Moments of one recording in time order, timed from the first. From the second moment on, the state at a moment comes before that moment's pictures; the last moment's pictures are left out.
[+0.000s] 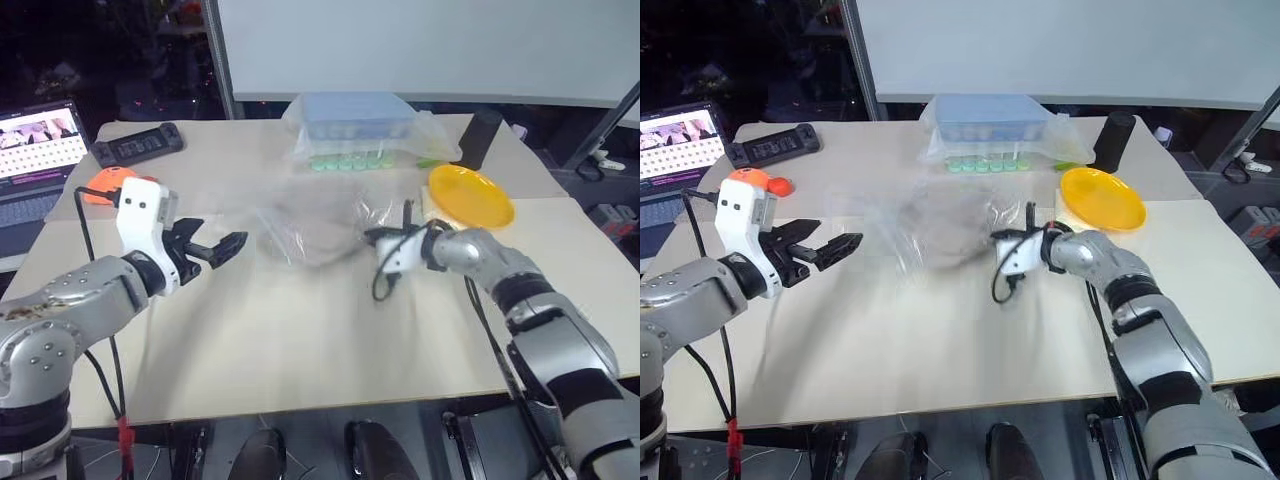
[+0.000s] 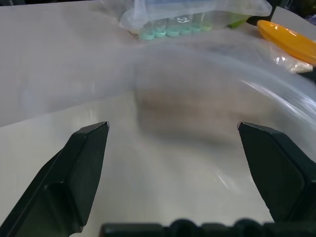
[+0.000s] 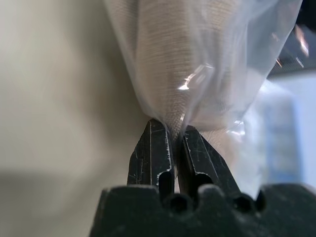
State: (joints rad) left arm -0.34 0.82 0.33 -0.55 -1.13 1.08 -0.02; right arm -1.03 -0.61 0.52 1.10 -0.57 -1.02 0.39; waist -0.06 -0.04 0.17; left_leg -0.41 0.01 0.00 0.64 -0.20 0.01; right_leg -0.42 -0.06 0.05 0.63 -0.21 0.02
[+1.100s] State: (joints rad) left arm -0.40 1.04 0.15 -0.57 -1.10 1.08 -0.39; right arm -1.05 -0.79 0.30 1.21 -0.38 -0.42 1.12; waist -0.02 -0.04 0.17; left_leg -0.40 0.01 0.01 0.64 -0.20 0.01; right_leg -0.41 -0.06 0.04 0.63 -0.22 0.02
